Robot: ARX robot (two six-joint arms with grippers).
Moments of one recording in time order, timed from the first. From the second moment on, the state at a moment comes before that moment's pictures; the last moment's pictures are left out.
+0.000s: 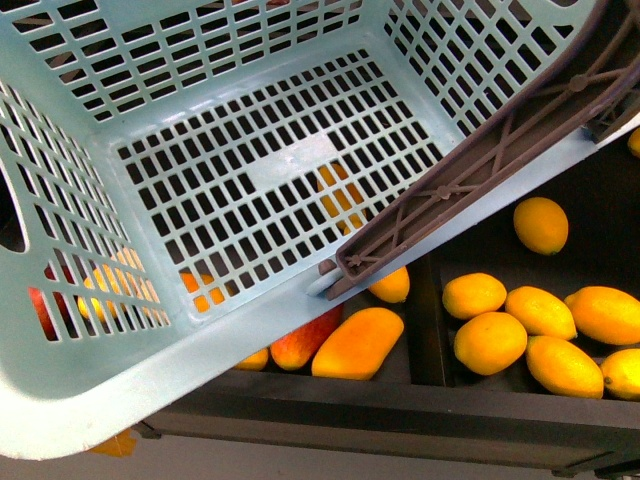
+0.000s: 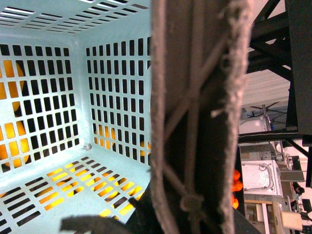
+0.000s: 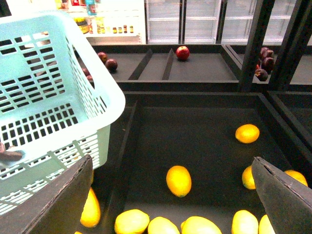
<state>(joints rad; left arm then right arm) -0.63 1.46 1.06 0.07 -0.02 -1.09 0.00 0.03 0.03 -0.05 0.01 0.03</state>
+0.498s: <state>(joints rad) -0.63 1.46 1.06 0.07 -0.02 -1.09 -0.28 1.25 0.34 0.38 0.03 0.14</state>
